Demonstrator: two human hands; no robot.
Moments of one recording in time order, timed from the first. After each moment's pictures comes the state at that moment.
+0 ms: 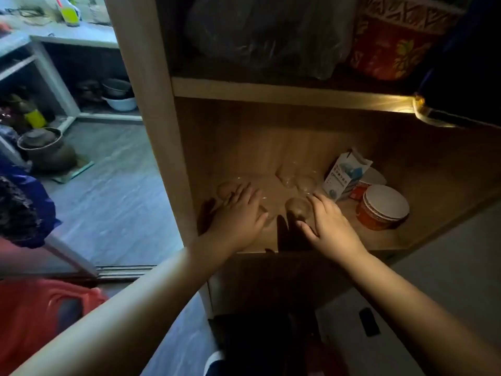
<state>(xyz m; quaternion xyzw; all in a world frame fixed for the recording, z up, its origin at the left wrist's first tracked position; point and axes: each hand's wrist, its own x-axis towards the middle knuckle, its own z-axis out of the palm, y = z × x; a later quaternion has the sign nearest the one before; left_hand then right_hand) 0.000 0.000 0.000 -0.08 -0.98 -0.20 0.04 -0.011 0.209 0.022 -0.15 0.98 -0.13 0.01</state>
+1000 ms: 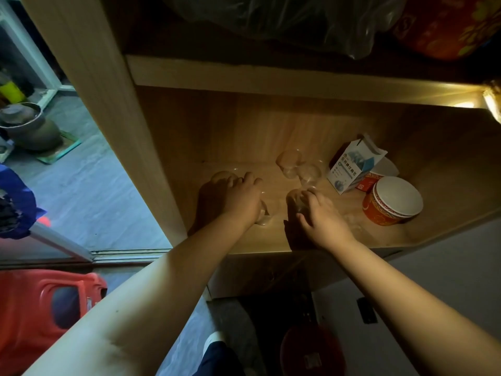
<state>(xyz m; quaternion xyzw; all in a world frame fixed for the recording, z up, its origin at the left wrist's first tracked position) -0.077 0.011 -0.040 -0.06 -0.99 -0.09 0.04 -0.068 0.207 -0.032 -0.14 0.98 -0.13 0.04</state>
